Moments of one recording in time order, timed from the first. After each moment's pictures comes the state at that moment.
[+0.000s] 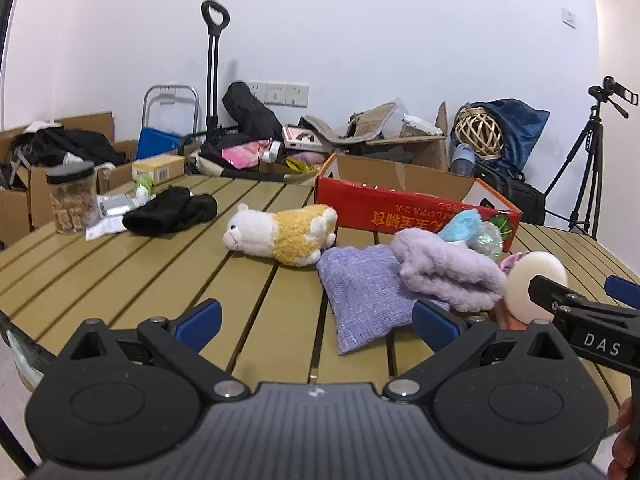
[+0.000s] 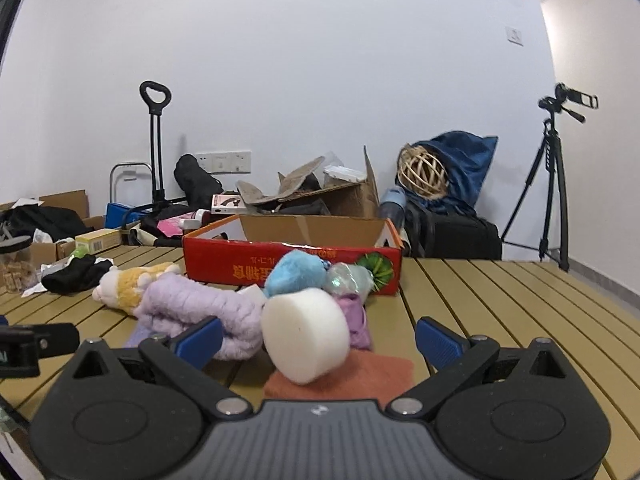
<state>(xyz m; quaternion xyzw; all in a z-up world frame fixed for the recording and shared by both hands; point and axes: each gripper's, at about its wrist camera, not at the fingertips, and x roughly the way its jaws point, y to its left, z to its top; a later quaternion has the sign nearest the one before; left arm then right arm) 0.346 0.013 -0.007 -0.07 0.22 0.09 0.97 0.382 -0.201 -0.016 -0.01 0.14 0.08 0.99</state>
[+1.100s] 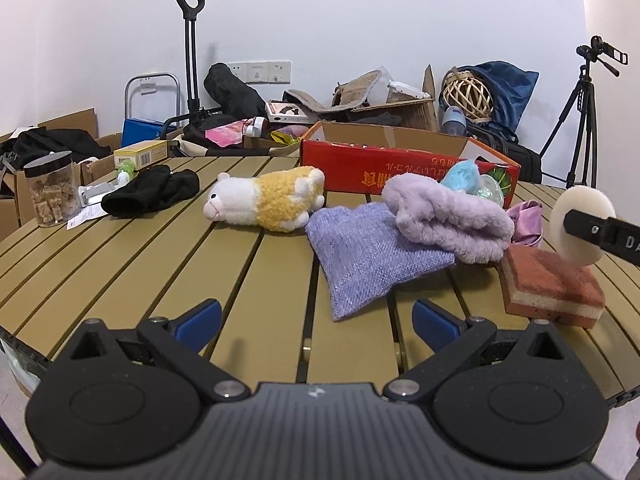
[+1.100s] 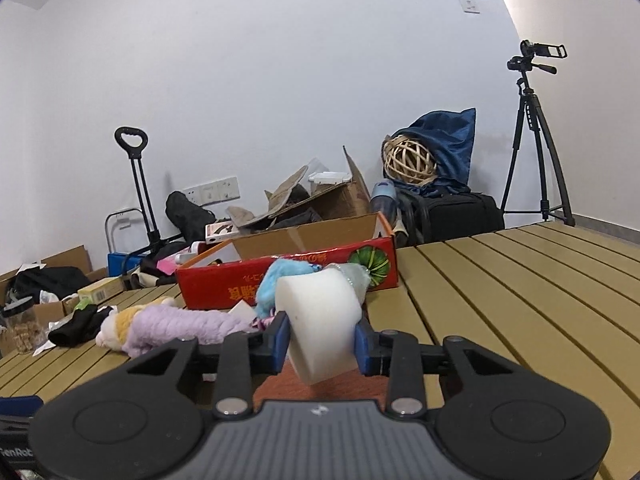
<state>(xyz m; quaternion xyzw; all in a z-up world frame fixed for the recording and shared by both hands) 0.355 0.003 -0.033 -0.03 0.25 0.07 0.97 0.392 -0.227 -0.033 0.09 0.13 0.08 0.98</state>
